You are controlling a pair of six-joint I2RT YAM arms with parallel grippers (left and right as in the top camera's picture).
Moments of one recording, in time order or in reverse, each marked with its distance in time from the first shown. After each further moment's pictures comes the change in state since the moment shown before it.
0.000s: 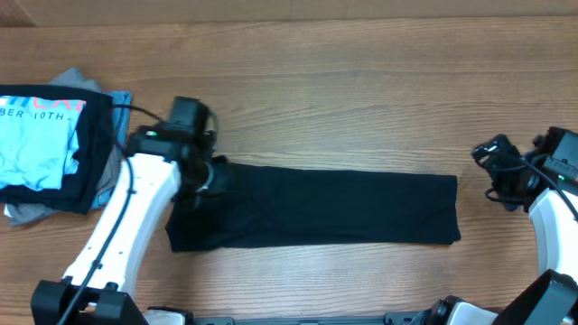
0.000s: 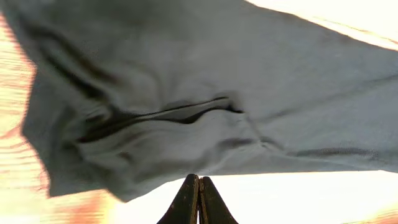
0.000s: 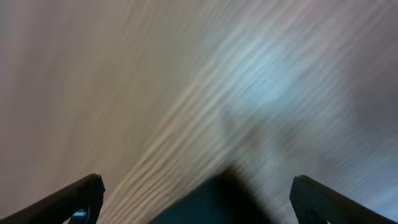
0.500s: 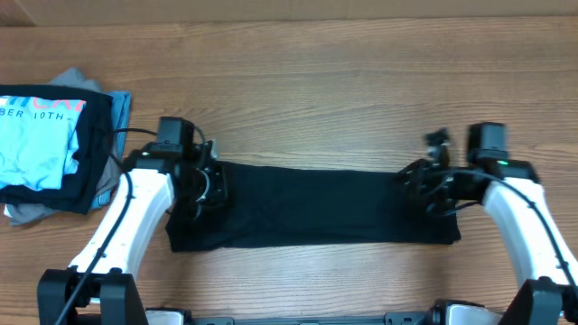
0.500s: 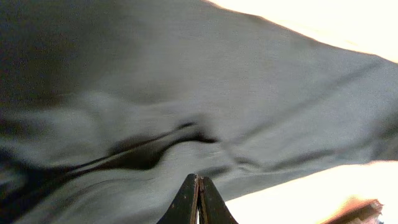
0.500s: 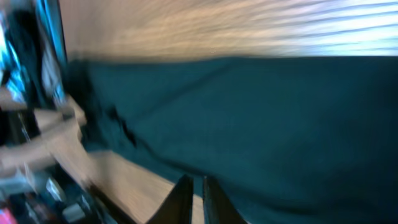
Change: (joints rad) left arm 0.050 0.000 -0.234 0.325 0.237 0.055; right arm 0.420 0.000 0.003 -0.280 -0.385 -0.420
